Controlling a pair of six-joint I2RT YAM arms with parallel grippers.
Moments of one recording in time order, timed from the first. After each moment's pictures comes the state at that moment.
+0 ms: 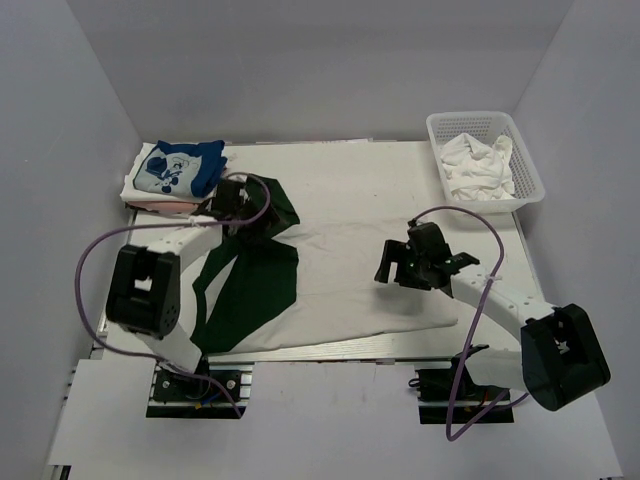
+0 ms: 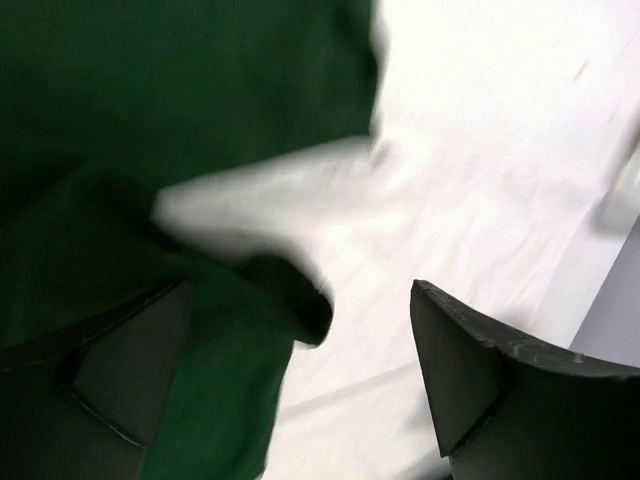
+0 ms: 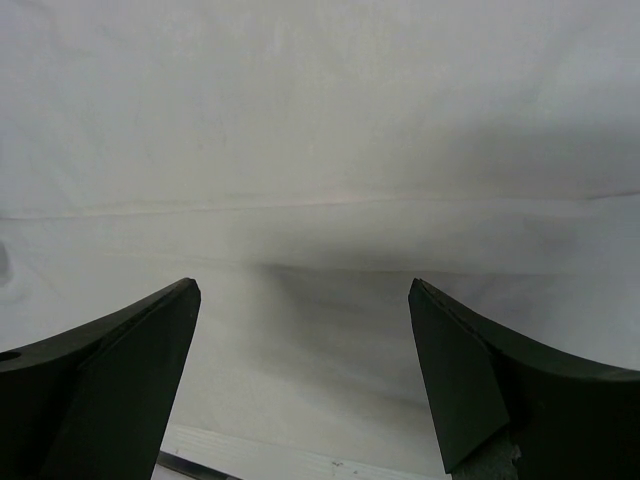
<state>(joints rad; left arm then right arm) -0.26 1.60 0.95 -0.22 0.21 -0.80 0.47 1.24 0.62 -0.33 -0.09 0.54</state>
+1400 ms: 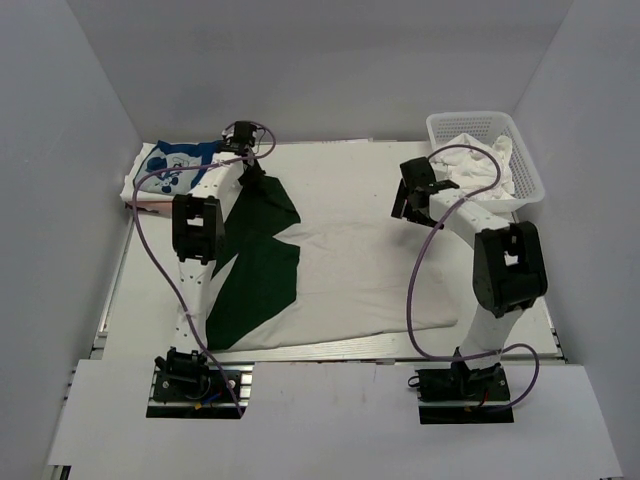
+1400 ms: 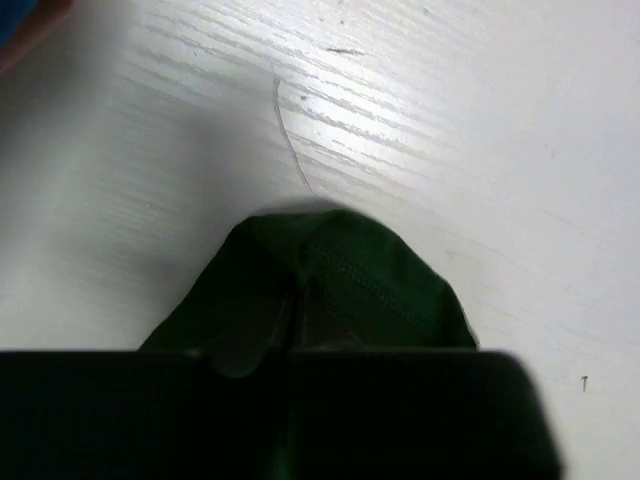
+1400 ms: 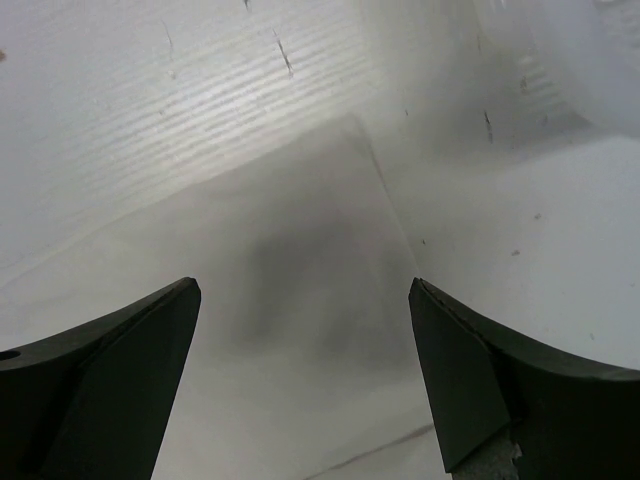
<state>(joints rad) -0.18 2.54 2.27 -0.72 -0.19 -0.57 0.32 1.77 1.27 -0.53 0.39 0.50</state>
